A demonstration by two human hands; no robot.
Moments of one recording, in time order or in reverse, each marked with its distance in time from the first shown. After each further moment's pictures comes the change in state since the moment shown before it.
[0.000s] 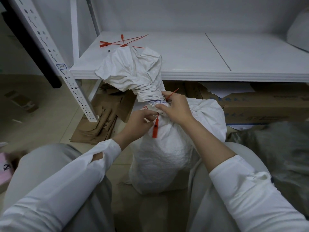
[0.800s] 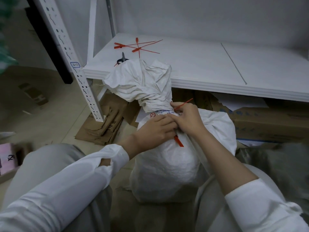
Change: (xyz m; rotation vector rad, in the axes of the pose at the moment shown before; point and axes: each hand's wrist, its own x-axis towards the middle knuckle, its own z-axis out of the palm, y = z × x) left_hand 0.016 0.000 0.010 0.765 0.158 1.080; right_hand 0.005 -0.006 -0.009 -0.012 -0.109 0.013
